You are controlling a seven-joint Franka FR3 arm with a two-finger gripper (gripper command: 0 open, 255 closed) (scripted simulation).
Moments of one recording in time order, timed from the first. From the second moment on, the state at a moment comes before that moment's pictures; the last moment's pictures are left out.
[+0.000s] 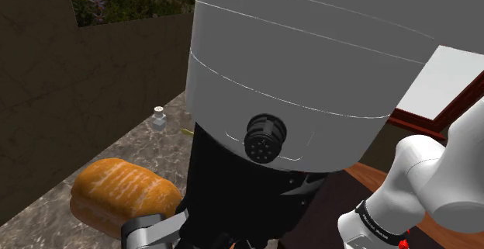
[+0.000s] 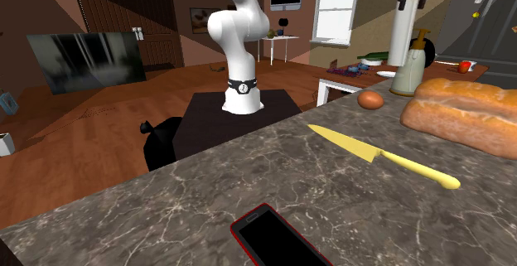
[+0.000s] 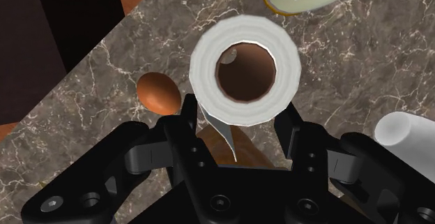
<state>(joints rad) 0.56 -0.02 0.67 -1.78 0.13 1.82 1.42</state>
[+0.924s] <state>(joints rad) 0.56 0.00 0.67 -1.95 0.12 2.01 1.41</state>
